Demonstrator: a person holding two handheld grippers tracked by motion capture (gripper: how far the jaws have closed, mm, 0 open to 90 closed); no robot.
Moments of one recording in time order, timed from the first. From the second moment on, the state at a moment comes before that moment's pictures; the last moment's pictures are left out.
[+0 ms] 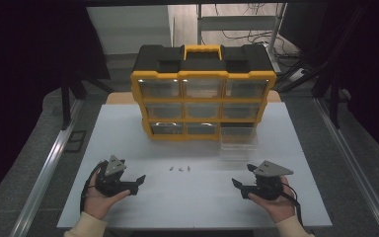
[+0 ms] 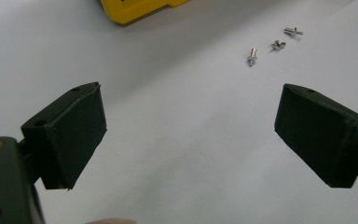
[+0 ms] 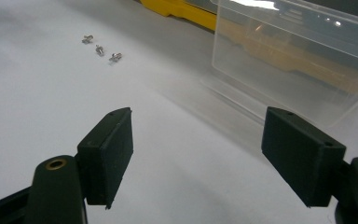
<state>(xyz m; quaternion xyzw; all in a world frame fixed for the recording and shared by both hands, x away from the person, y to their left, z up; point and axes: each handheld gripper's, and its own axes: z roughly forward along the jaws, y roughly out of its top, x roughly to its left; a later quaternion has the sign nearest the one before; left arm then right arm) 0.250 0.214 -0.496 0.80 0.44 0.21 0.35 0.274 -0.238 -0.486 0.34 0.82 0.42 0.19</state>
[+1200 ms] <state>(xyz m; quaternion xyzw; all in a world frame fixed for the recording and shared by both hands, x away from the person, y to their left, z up) 0.250 0.214 -0.499 0.81 0.43 0.20 0.34 0.294 -0.197 -0.485 0.28 0.86 0.38 0.17</state>
